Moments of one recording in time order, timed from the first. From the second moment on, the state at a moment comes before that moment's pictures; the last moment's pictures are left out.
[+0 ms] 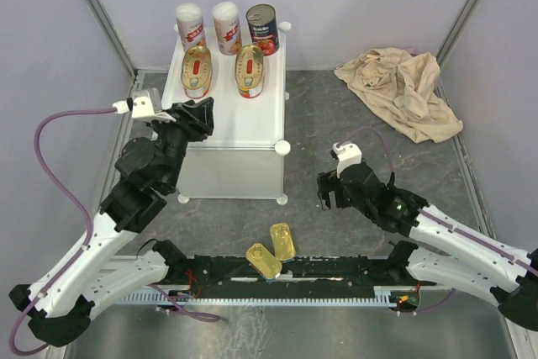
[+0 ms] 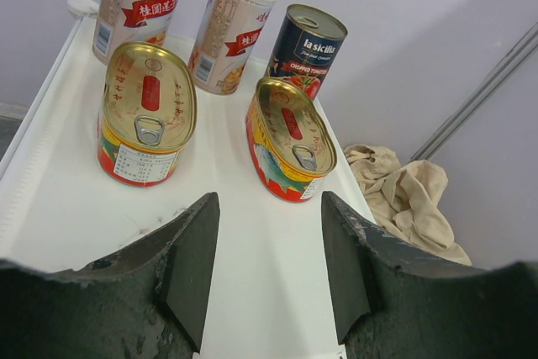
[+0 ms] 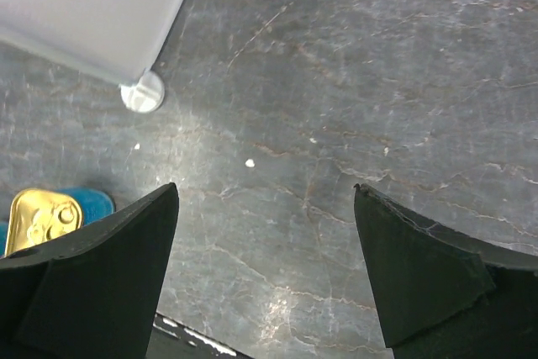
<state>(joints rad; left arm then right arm) -0.72 0.76 1.00 -0.05 -0.55 -0.32 0.86 0.86 0.66 -0.49 0.33 0.37</state>
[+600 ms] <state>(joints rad) -0.72 0.80 1.00 -0.04 -0.55 -0.32 1.33 1.01 0.68 -0.52 0.59 0.55</state>
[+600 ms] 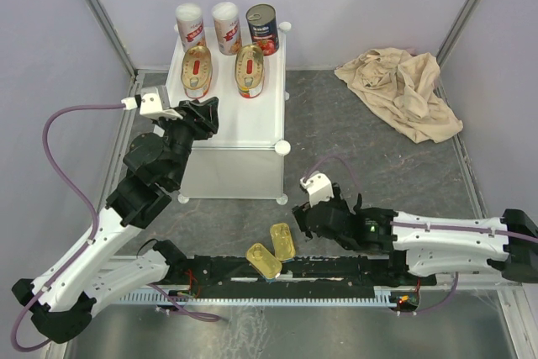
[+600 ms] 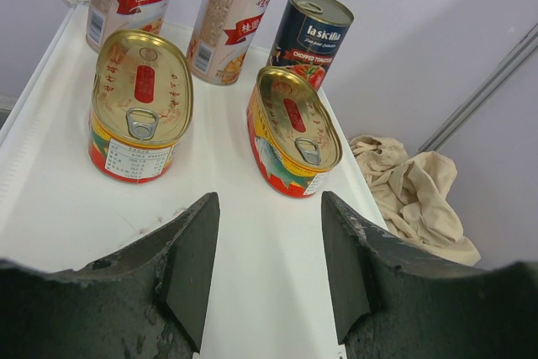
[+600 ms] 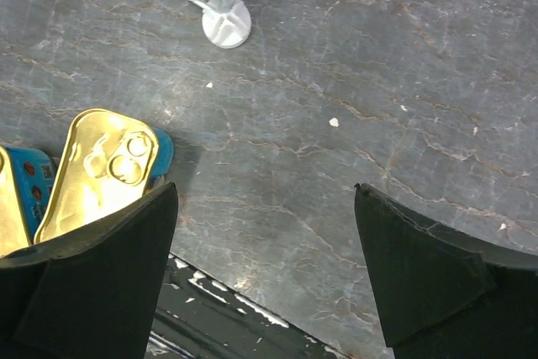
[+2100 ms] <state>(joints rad) -0.72 0.81 1.03 -0.07 -0.55 -0.32 1.53 1.42 0.80 -0.36 0.74 0.96</state>
